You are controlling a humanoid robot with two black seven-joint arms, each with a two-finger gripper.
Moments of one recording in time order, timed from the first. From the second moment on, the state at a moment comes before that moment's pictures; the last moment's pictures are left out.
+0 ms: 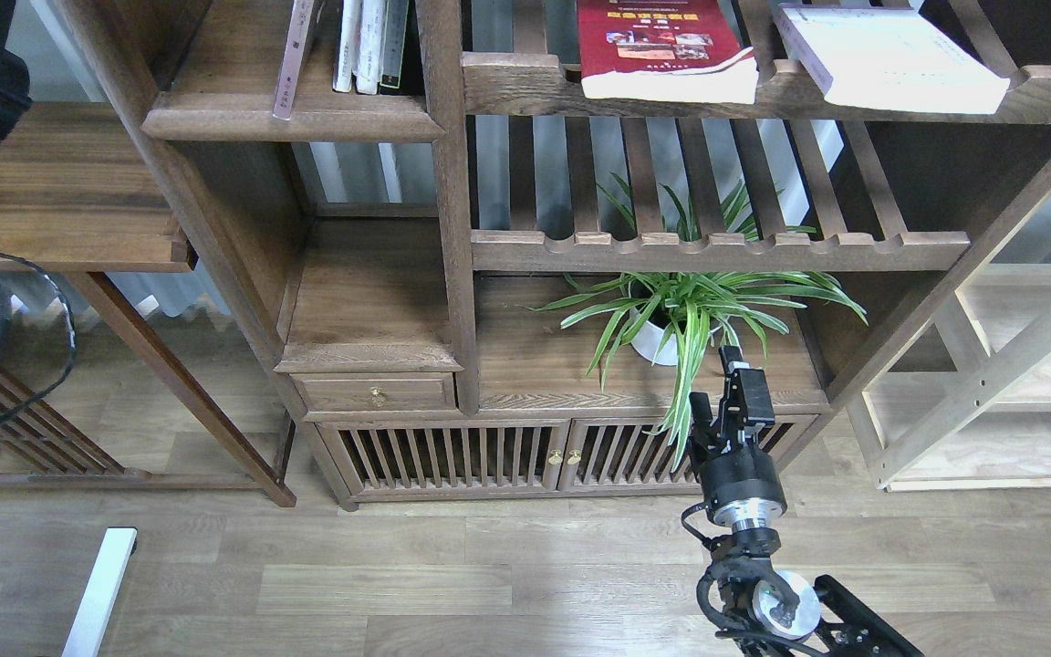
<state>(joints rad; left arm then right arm) -1.35 0.28 -1.14 -0.84 0.42 -0.15 0.49 0.04 0.01 1.06 0.97 0.43 0.58 0.30</state>
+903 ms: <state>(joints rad) -0.99 0.58 -1.19 -1.36 0.07 -0.15 0.49 0.08 0.02 1.04 1.18 0.38 0.58 0.29</state>
